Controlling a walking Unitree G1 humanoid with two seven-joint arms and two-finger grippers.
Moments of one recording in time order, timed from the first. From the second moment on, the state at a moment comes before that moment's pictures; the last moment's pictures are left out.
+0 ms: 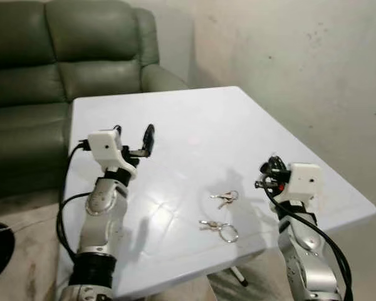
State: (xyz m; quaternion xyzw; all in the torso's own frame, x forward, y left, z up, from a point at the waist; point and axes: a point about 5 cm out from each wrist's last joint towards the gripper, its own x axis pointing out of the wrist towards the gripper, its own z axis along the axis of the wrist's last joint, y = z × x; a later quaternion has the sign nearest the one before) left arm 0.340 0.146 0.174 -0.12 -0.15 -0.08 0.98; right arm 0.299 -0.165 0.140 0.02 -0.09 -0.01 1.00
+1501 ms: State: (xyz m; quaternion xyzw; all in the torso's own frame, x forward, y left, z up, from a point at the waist) left arm 0.340 0.126 0.158 -0.14 -0.09 -0.08 0.98; right arm 0.295 -0.177 0.139 0.02 -0.09 -0.02 1.00
